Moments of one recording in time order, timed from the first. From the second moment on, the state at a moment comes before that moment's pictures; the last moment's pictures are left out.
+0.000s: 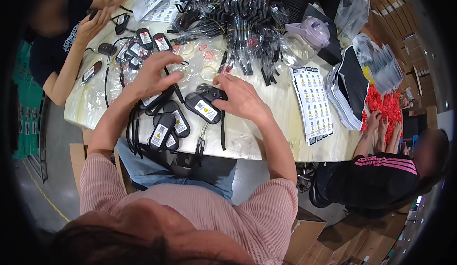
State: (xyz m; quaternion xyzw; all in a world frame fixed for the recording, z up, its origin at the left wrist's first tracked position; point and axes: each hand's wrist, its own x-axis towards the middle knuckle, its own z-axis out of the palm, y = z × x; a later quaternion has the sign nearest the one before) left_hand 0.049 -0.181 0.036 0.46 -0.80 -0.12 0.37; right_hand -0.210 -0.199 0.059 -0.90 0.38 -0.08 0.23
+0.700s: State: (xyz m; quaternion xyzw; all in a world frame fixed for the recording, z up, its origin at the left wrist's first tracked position) left_hand 0.033 -0.207 0.015 0.50 -0.69 -0.37 0.36; right_hand -0.221 -0.207 0.041 -0.66 0.32 -0.35 0.58
